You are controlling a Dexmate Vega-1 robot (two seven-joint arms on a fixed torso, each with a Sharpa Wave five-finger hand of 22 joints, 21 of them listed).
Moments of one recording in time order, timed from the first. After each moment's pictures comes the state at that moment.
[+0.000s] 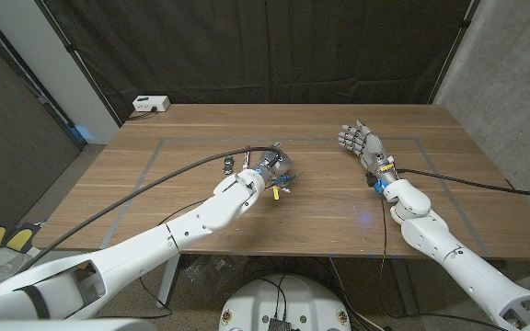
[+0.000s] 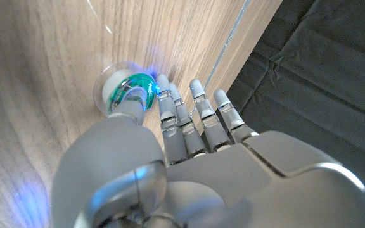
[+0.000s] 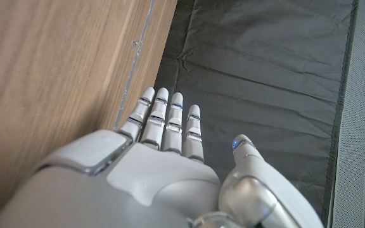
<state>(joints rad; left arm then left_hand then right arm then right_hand) 0.69 0.62 0.95 -1.83 1.53 0.27 -0.36 0.90 0.06 0.37 -0.14 0.17 0.99 -0.07 0.20 0.19 0.70 -0.16 0.57 0.36 0.61 -0.06 0.36 0.51 0.05 0.04 0.88 0.30 -0.94 -0.53 -0.37 -1.34 0.64 0.42 0.10 0.16 0.12 0.38 0.01 0.17 0.37 0.06 0.20 0.18 0.42 0.13 0.24 0.18 0.39 0.12 0.22 0.19 0.14 0.12 0.63 0.18</state>
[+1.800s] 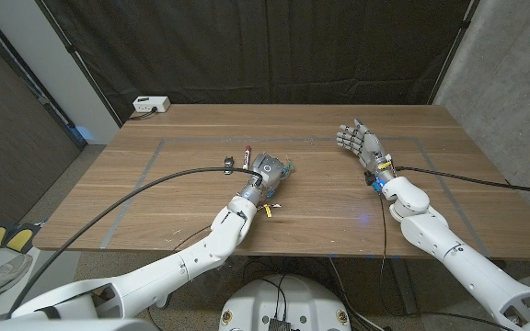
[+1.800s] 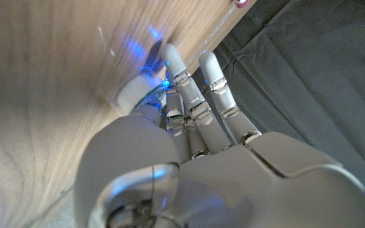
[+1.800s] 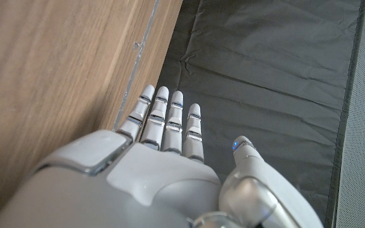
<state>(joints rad) 0.78 0.51 0.99 -1.48 1.32 0.51 0.36 1.10 0.15 0.37 -0.09 0.16 1.06 0.05 0.29 0.22 0.89 0.03 0.31 0.32 1.22 -0.23 0.41 0.36 0.61 -0.06 1.30 0.19 -0.92 -0.54 -0.38 -1.34 0.62 0.39 0.08 0.15 0.11 0.38 0.03 0.17 0.39 0.06 0.20 0.18 0.44 0.14 0.24 0.18 0.42 0.11 0.22 0.19 0.16 0.13 0.63 0.18</state>
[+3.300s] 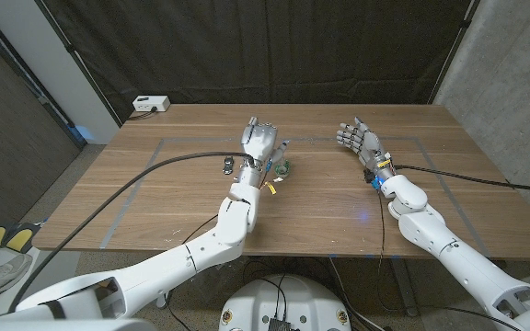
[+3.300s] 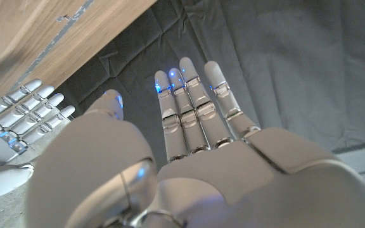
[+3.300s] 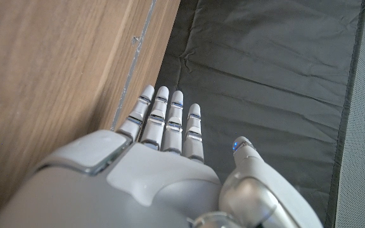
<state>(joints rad) 0.74 0.53 1.00 -1.78 1.13 0.79 0.41 0.80 -0.05 0.34 0.05 0.19 0.90 0.03 0.20 0.27 0.79 -0.04 0.22 0.45 0.77 -0.09 0.24 0.48 0.20 0.03 1.20 0.19 -0.89 -0.52 -0.38 -1.29 0.62 0.41 0.09 0.14 0.11 0.38 0.03 0.17 0.39 0.06 0.20 0.18 0.45 0.14 0.24 0.18 0.43 0.11 0.21 0.19 0.17 0.12 0.62 0.18</state>
